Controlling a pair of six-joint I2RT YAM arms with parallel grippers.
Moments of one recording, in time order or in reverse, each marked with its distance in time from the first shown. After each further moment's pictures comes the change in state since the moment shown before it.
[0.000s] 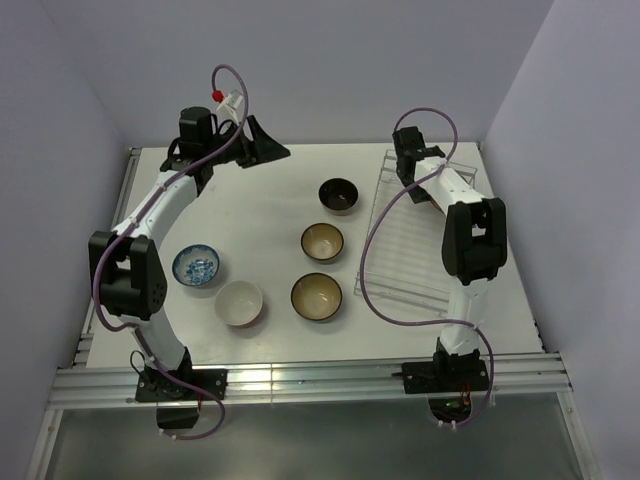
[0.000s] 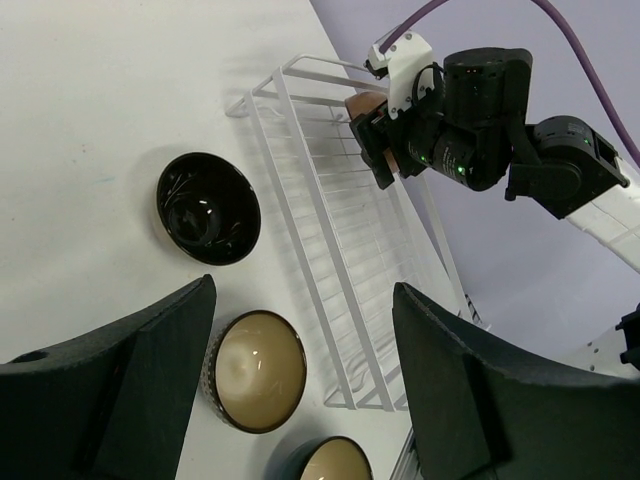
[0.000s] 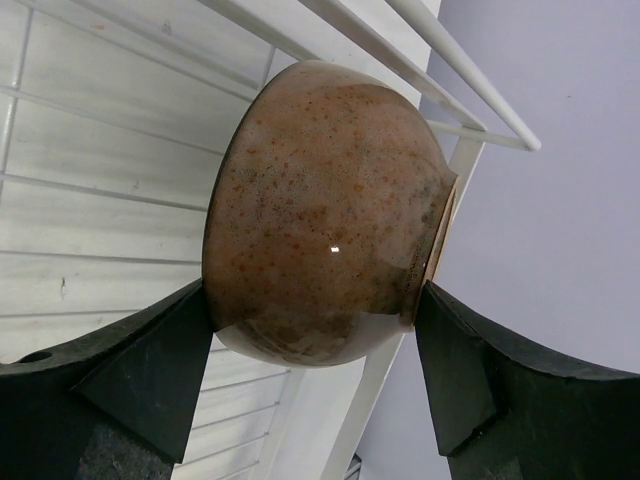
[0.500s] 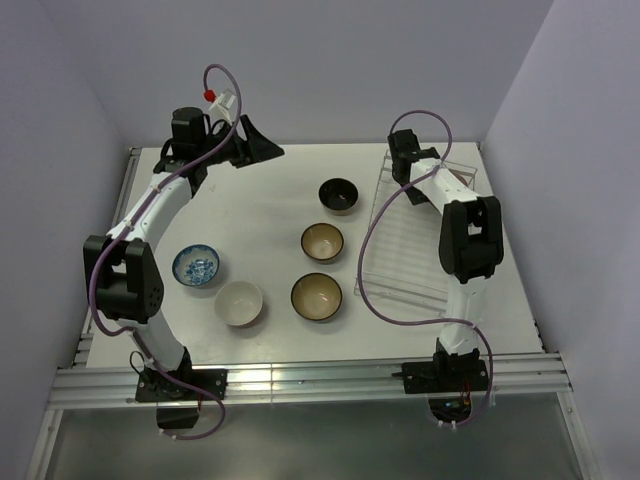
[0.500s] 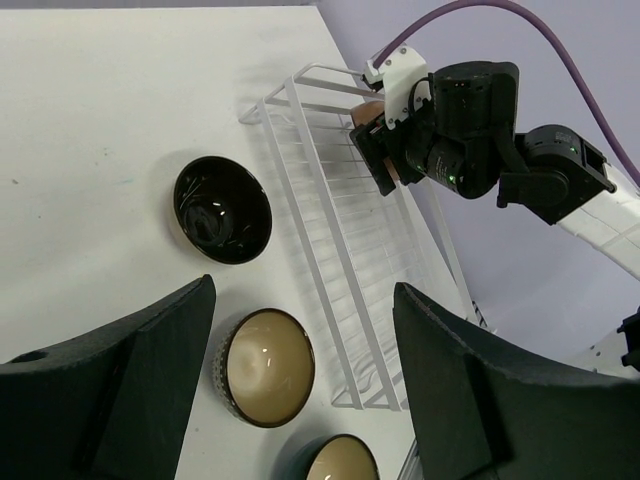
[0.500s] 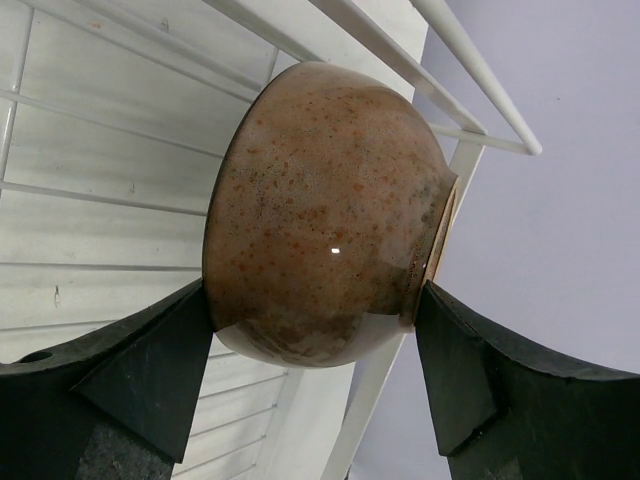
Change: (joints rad) left arm 0.025 -0.031 -0.024 0.000 -0.004 0.011; right arm 0.017 0.026 -0.003 0.014 0.047 -0.011
